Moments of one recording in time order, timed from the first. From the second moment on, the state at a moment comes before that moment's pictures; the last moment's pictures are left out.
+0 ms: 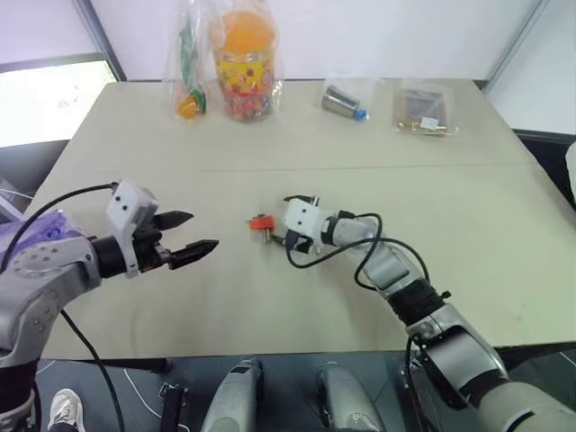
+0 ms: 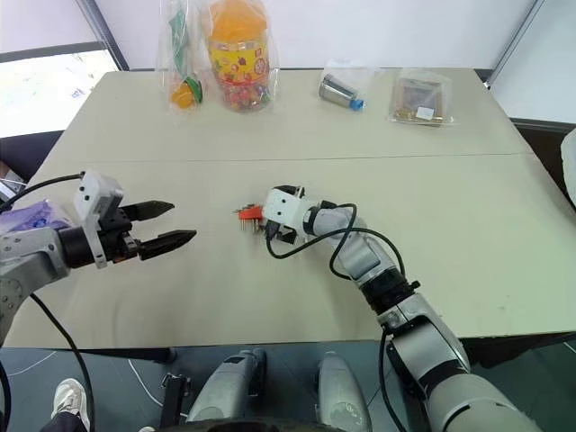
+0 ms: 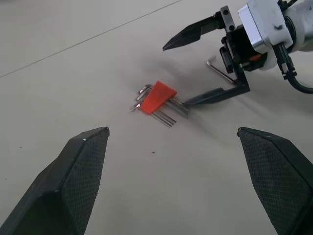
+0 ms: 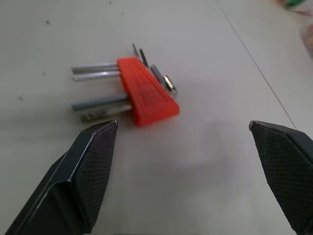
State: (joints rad) left arm -0.15 0.87 0.29 -0.43 -0.75 0.82 -0.75; right arm -0.68 -0.28 0.42 0.31 -0.22 0.11 0.63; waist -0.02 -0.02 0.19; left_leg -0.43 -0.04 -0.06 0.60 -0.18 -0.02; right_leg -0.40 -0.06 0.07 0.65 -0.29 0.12
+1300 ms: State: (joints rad) left arm -0.13 0.85 0.29 -0.45 -0.73 0.80 -0.72; right arm -0.76 -0.14 0.27 0.50 -0.04 0.37 0.72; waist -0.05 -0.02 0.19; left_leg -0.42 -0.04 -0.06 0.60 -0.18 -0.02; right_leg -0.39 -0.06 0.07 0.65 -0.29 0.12
